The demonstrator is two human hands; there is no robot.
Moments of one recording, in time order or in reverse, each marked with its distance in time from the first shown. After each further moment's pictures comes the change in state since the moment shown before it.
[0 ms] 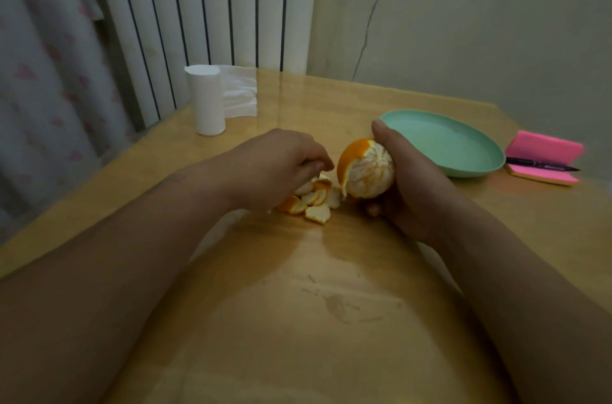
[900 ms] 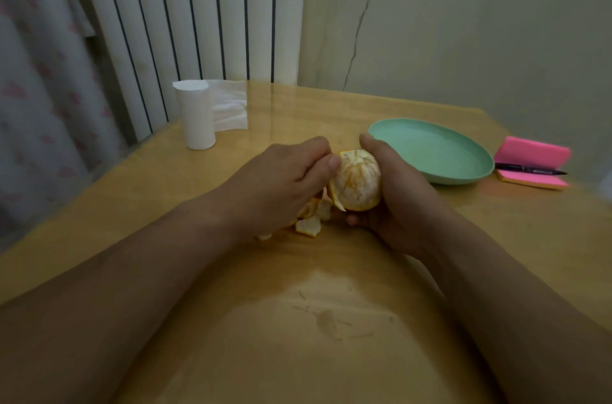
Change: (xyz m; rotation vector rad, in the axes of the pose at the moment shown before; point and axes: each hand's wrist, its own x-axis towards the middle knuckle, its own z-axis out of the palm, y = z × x) left_hand -0.002 0.018 0.017 -0.213 0.219 0.090; right_hand -0.009 -0.005 0.006 0.133 -0.095 -0.013
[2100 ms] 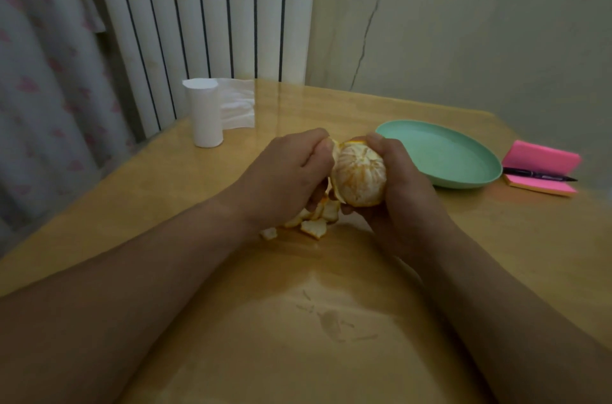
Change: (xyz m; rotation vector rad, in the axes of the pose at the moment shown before) left_hand 0.005 0.002 0.004 -0.166 0.150 -0.039; right_hand 0.005 0.008 0.006 0.102 -0.018 -0.292
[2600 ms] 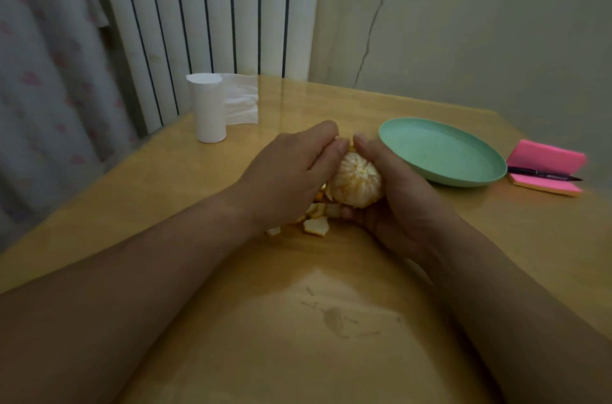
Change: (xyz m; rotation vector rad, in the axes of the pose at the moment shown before) left_hand -0.002 -0.002 -0.001 0.140 0.043 0.066; right_hand 0.001 0.001 -0.003 0.020 -0.108 0.204
